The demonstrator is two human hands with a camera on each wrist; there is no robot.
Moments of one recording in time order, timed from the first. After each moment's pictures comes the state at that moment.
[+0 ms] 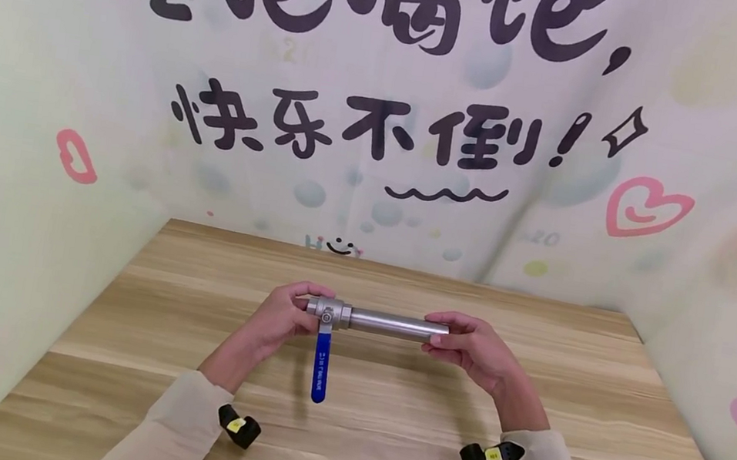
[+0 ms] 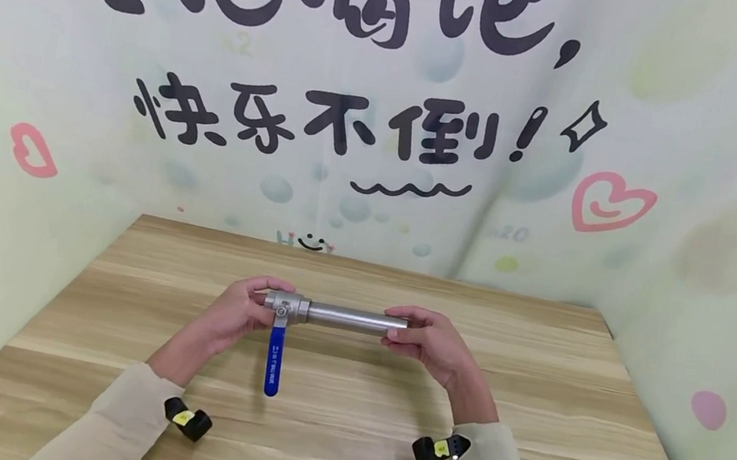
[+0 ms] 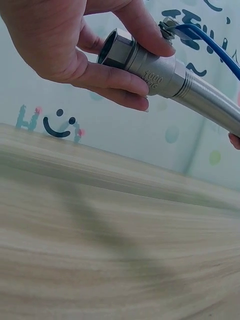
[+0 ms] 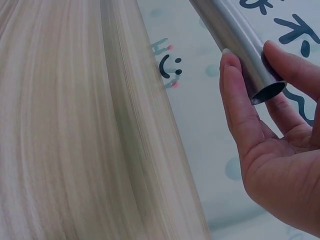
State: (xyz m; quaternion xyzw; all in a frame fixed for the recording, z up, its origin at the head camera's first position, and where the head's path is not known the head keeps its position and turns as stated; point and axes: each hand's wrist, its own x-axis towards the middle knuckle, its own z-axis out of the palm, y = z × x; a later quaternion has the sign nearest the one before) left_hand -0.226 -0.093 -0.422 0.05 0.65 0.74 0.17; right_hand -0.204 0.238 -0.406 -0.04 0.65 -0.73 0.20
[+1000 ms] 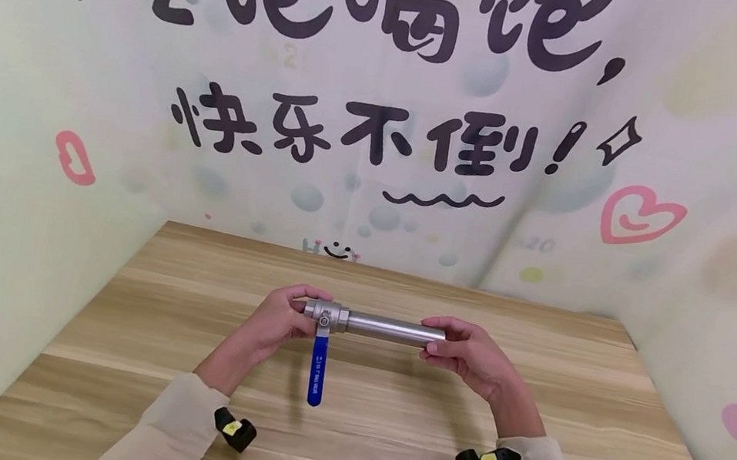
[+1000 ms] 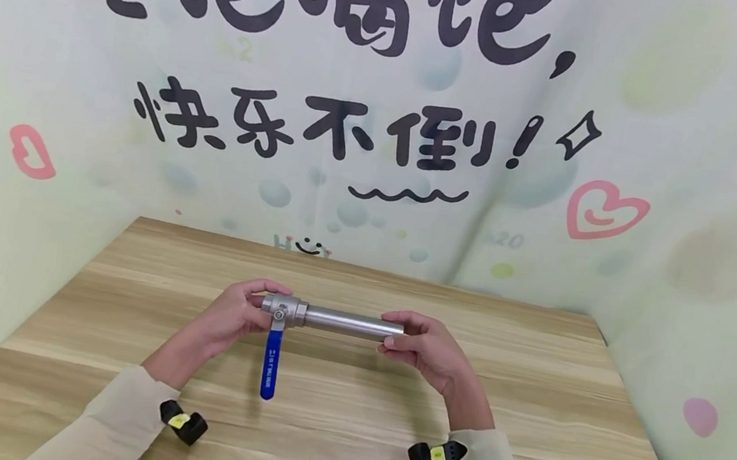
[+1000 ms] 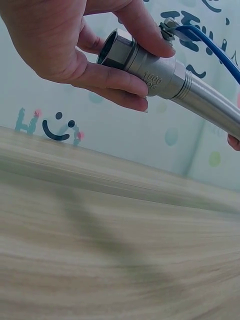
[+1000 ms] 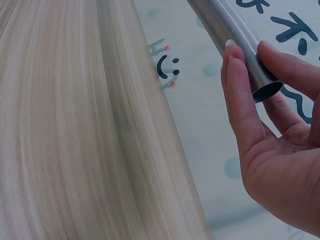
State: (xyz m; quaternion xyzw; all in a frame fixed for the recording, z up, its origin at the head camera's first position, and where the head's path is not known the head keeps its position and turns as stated) left_hand -0.223 -0.093 -0.418 0.06 0.65 0.74 0.17; right_hand -0.202 0.239 -0.407 -0.05 0.64 -0.73 0.22
